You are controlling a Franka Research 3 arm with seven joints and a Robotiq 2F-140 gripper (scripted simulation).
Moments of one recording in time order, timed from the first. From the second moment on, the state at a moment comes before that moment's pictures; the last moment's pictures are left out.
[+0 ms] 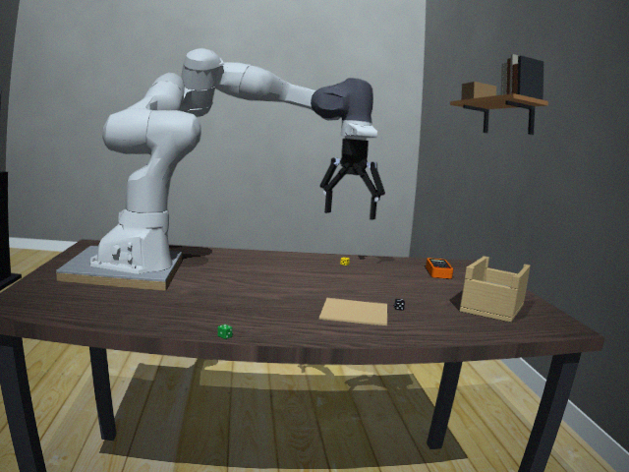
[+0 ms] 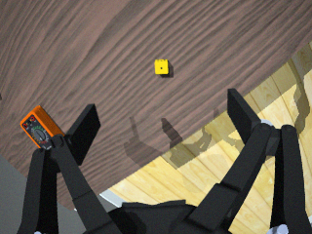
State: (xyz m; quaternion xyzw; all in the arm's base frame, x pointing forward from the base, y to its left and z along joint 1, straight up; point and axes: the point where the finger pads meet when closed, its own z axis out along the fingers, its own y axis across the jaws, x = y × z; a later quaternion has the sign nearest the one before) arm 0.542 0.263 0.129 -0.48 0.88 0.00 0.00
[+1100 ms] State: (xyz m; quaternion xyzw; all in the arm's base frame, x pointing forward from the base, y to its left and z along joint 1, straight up) arm 0.537 0.258 0.086 -0.45 0.89 0.00 0.00
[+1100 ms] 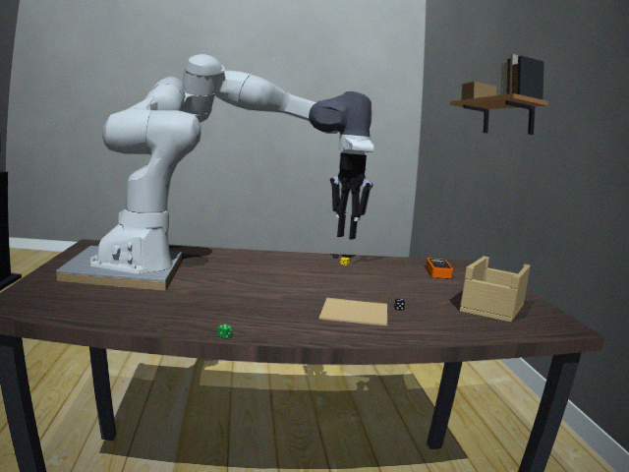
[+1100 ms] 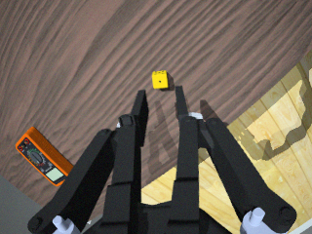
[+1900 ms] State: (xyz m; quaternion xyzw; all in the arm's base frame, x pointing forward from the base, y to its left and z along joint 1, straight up) arm 0.538 0.258 0.085 -0.45 0.89 0.00 0.00
